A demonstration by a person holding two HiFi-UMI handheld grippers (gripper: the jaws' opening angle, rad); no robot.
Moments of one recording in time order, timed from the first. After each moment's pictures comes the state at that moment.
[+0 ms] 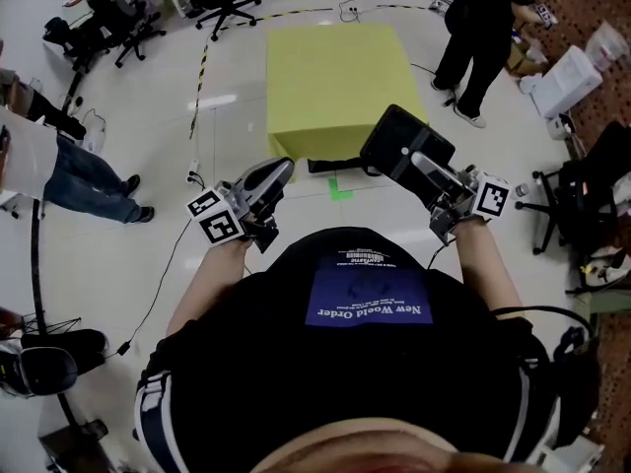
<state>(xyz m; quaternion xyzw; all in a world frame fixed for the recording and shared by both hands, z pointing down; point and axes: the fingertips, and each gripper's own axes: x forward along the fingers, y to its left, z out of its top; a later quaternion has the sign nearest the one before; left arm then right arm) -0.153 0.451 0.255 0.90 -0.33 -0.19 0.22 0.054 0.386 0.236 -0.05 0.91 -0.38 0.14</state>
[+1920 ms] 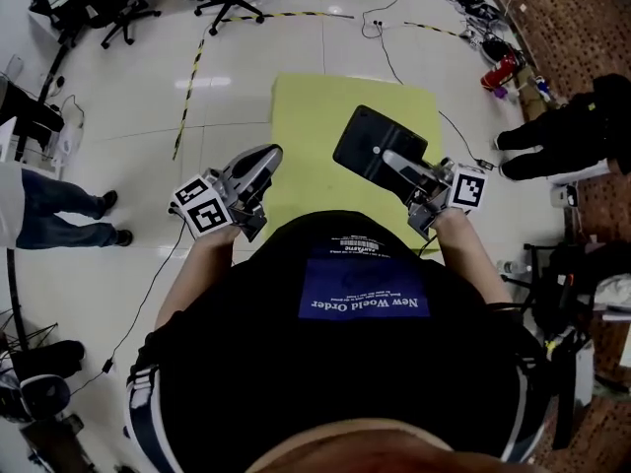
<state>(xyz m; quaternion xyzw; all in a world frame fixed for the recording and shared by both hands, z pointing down) -0.299 0.013 0.276 0.87 -0.39 -0.22 0.22 -0.128 -0.060 0.269 0.02 0.90 -0.43 0.05</state>
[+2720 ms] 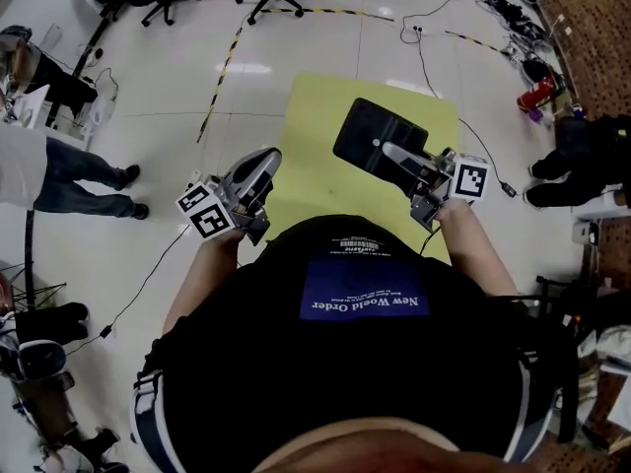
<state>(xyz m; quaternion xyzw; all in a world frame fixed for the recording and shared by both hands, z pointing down) -0.304 0.014 0.276 0.82 -0.47 -0.23 0.22 -0.150 -0.094 0.269 0.10 0.89 -0.44 0.03</state>
